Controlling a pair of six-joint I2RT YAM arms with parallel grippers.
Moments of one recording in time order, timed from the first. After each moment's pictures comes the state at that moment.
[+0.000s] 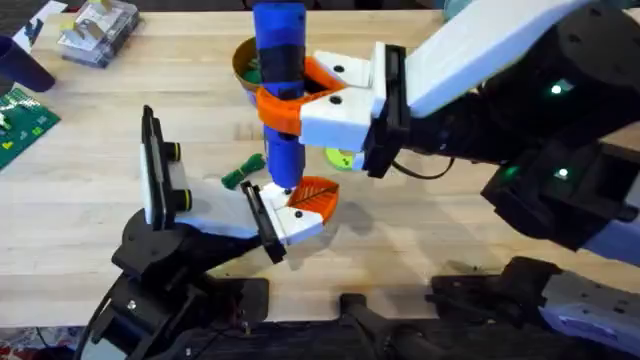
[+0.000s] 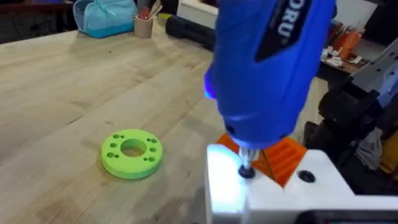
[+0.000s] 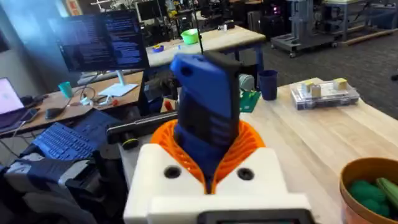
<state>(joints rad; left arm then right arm) -0.49 0.02 0.01 -0.06 0.64 -0.20 0.78 1.08 0.67 0.53 -0.58 0.25</state>
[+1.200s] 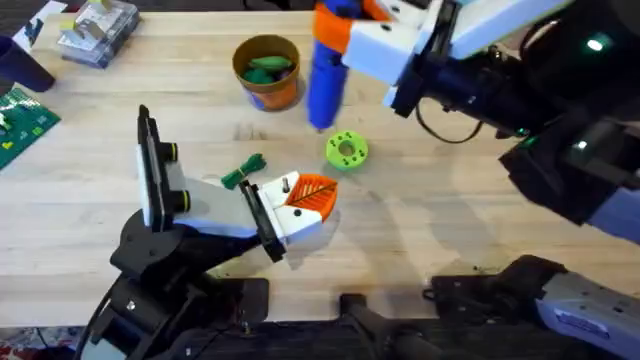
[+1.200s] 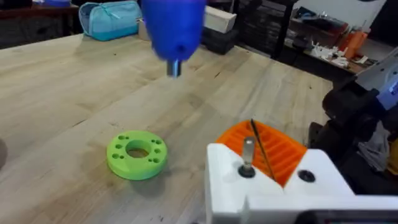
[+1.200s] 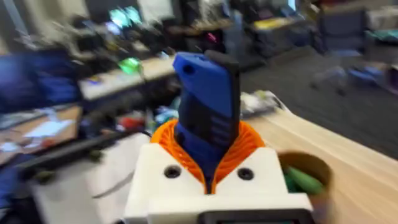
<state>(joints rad) -0.49 0.01 0.01 -0.06 0.63 -0.19 0.56 1.08 0.67 0.56 -0.50 0.28</state>
